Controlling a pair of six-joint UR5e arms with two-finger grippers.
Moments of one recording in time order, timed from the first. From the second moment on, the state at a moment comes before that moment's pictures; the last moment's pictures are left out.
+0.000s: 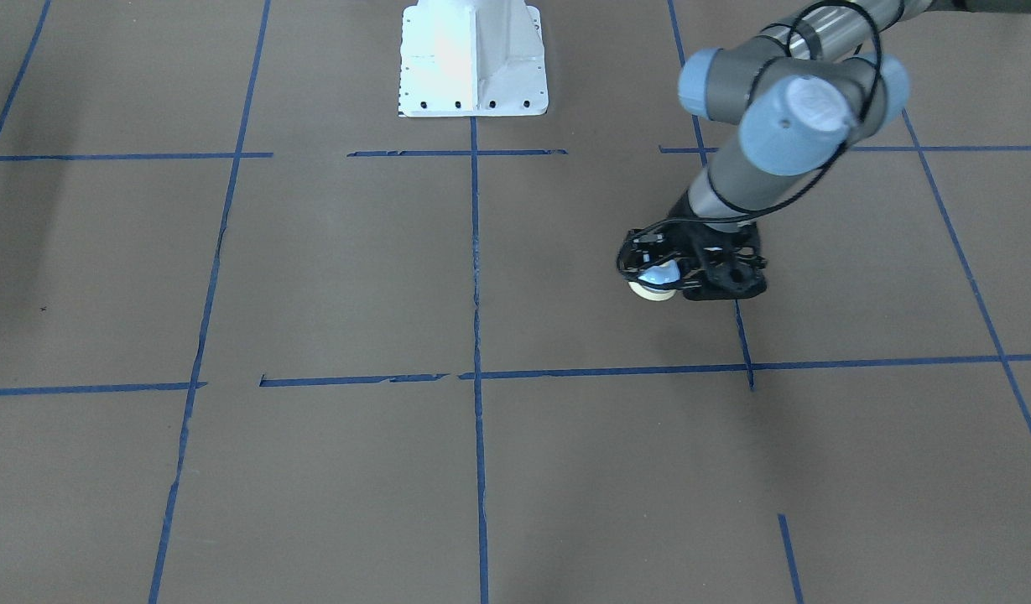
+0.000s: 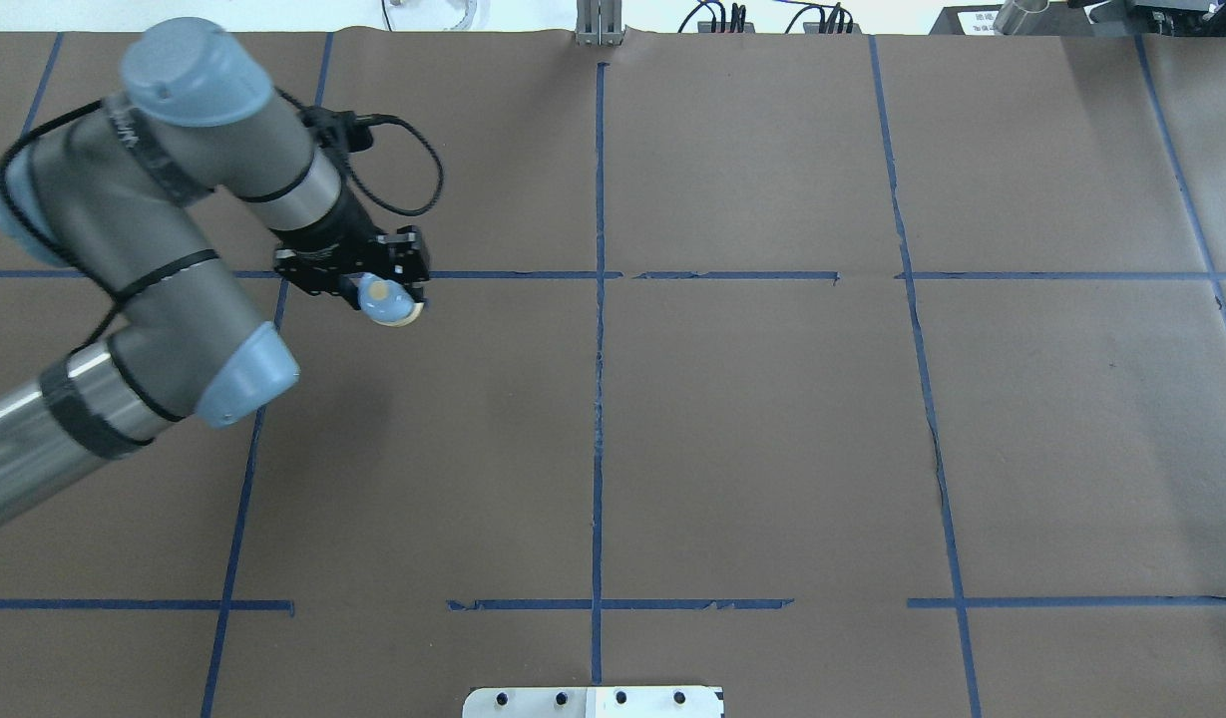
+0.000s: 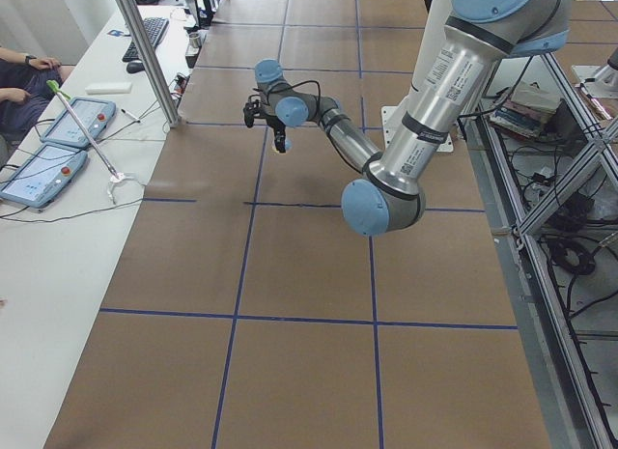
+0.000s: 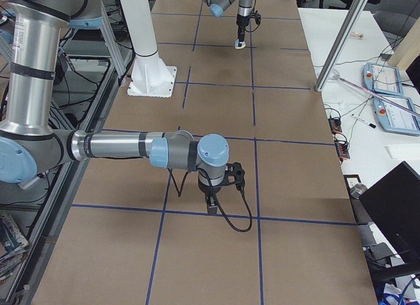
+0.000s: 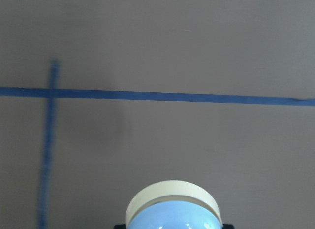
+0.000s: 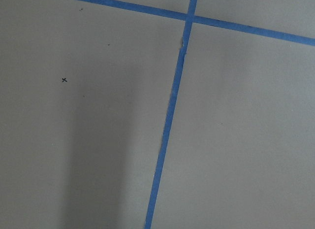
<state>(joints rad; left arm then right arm) -0.77 -2.20 -1.62 -1.63 -2.19 -1.14 1.56 -1.79 1.85 -1.67 2.33 -0.21</state>
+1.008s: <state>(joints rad) -0.65 -2.65 -1.00 -1.82 -2.04 -1.33 1.56 -1.79 1.85 -1.67 2.33 -0.21</state>
